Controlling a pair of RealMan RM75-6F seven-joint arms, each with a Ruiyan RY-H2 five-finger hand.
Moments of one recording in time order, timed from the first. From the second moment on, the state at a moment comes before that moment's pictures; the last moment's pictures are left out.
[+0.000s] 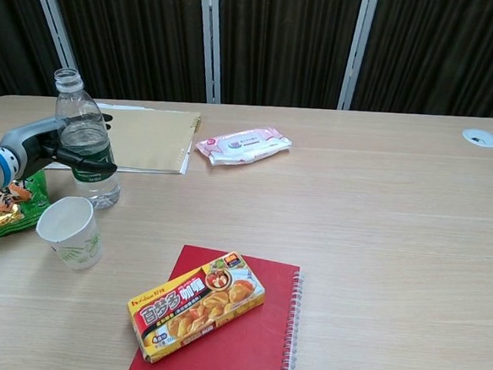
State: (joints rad) left arm -0.69 -1.83 -0.17 -0.63 1.41 0.79 -1.16; right arm 0.05 -0.97 0.10 -1.56 -1.38 1.45 -0.02
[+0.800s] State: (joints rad) left arm -0.71 -1.85 -0.17 -0.60 1.43 0.85 -1.35; right arm 0.05 -0.97 0.10 -1.56 -1.38 1.44 -0.01
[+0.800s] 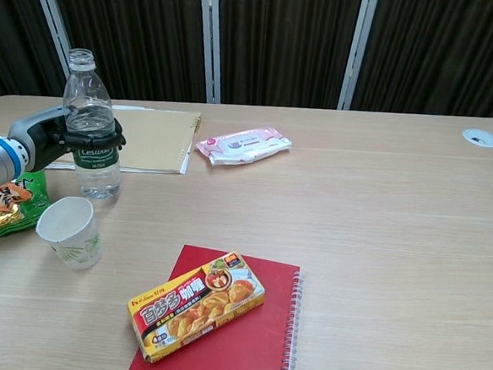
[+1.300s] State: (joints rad) left arm -0.73 -1.48 -0.13 -1.05 1.52 0.93 -1.27; right arm 0.04 -0.96 0.10 -1.58 -1.40 1.47 0.01
